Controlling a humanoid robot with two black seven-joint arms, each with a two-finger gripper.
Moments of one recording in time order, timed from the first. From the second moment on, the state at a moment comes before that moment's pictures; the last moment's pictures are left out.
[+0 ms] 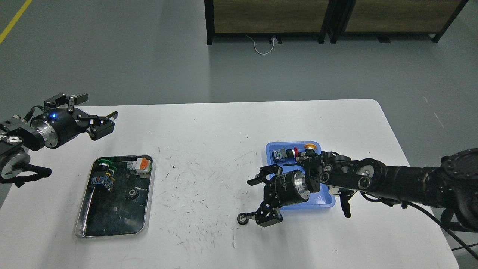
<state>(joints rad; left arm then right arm) -0.76 0.65 -0.41 -0.91 0.57 -0.16 -0.10 0.98 -0.25 -0.36 0.96 -0.58 0.39 0.24</state>
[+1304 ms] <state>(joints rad) -0.76 0.66 -0.41 -0.91 0.57 -0.16 -0.11 0.97 -0.15 -0.42 0.92 -0.60 0.31 0.23</state>
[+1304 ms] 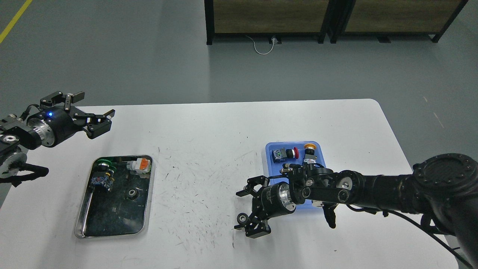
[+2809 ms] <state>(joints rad) -0.77 0.67 -0.41 -0.91 0.57 -0.16 -0.11 0.98 -0.15 -0.44 0.91 -0.64 0.29 0.23</state>
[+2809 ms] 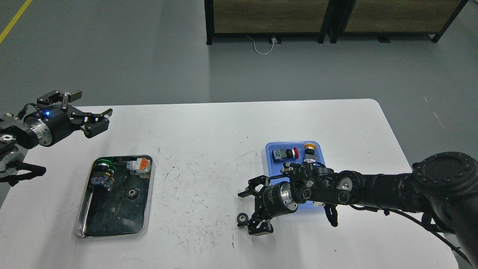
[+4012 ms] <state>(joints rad) -0.77 0.68 -0.40 -0.91 0.57 -0.16 -0.11 0.98 -0.15 -0.45 0.91 -0.64 0.30 0.22</state>
